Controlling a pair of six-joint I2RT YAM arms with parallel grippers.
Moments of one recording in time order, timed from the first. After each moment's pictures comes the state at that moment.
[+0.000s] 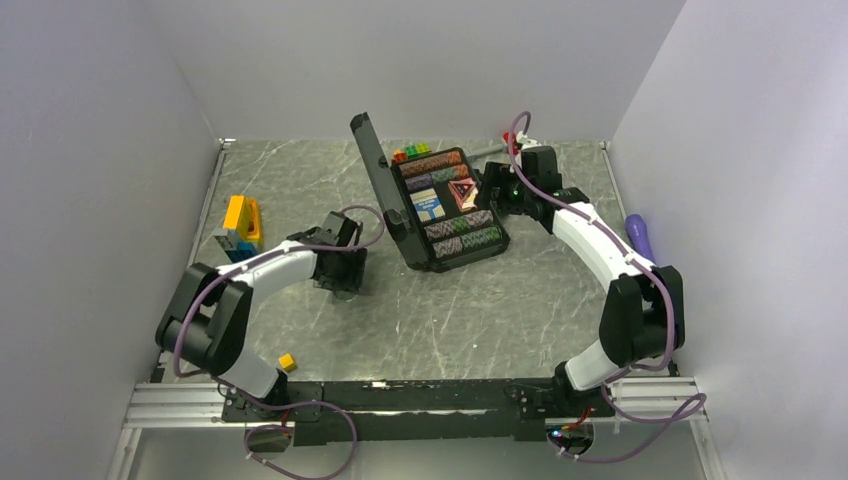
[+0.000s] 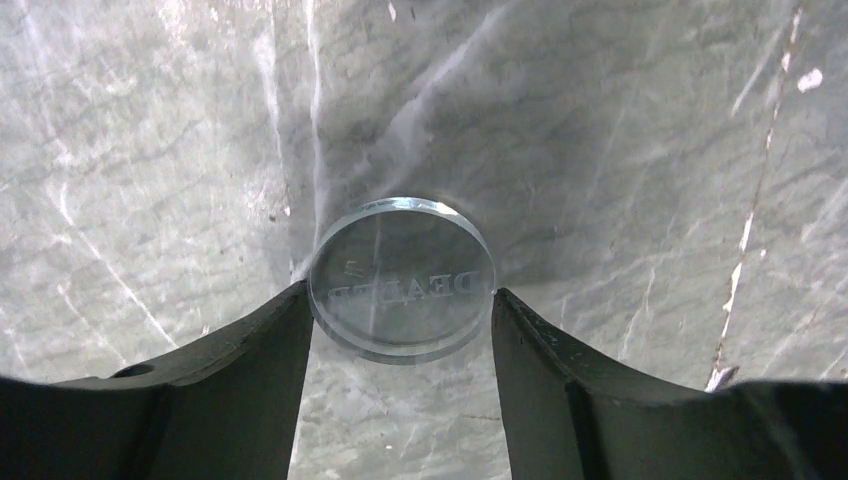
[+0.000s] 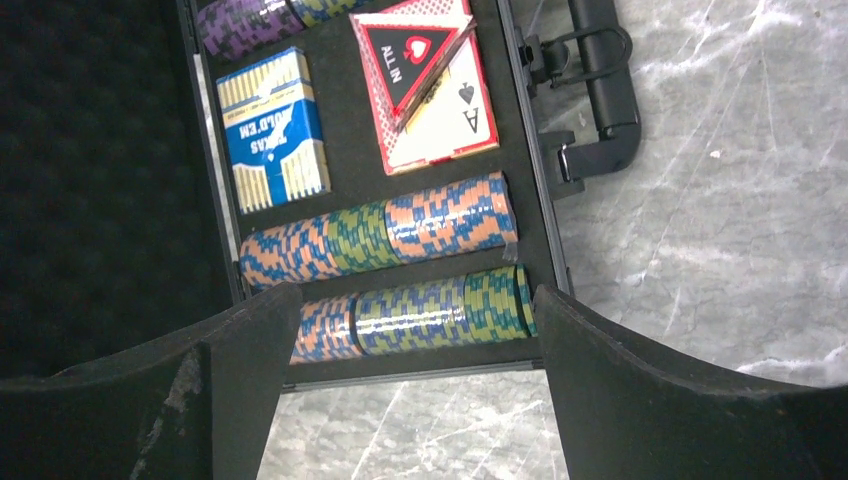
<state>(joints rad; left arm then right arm) -0.45 1.55 0.85 -0.48 -0.05 -0.31 0.25 1.54 1.19 -0.33 -0.12 0.34</state>
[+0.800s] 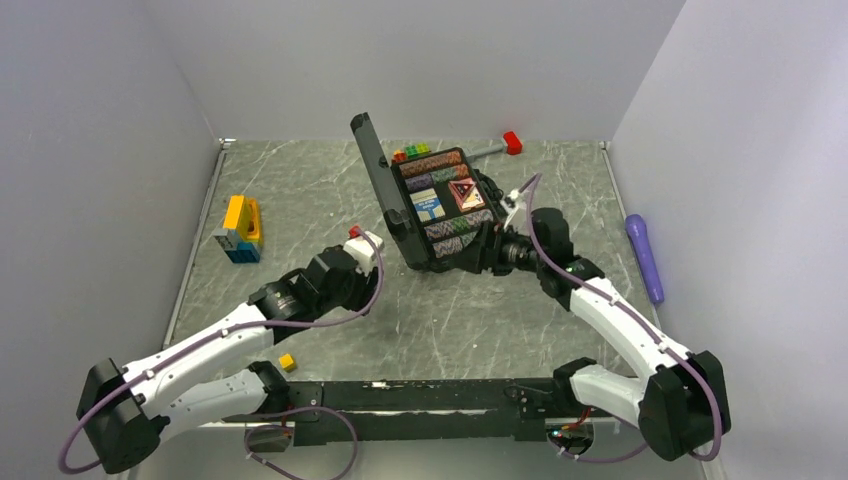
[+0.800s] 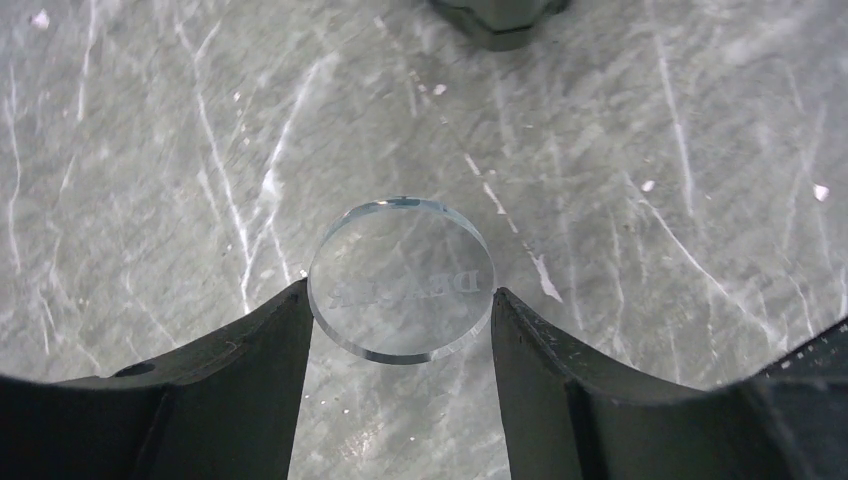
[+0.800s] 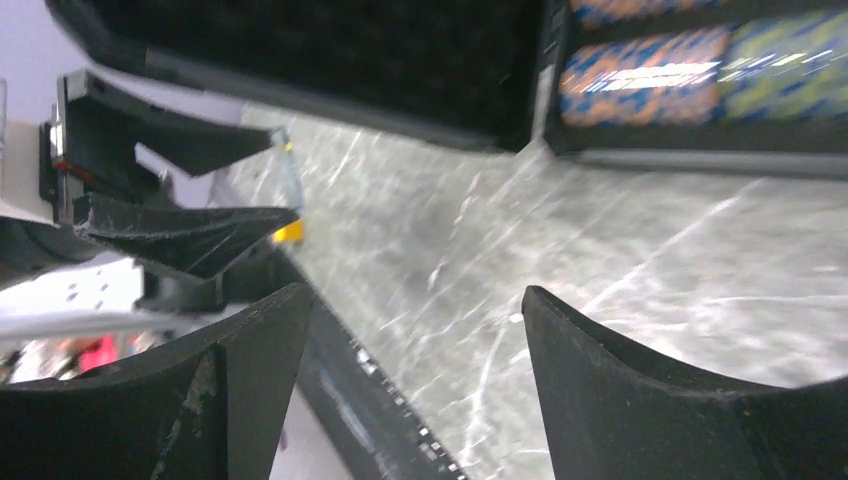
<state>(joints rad) -0.80 0.96 0.69 -0.42 -0.21 -0.18 0.34 1.08 0.71 -0.16 -0.55 0.55</state>
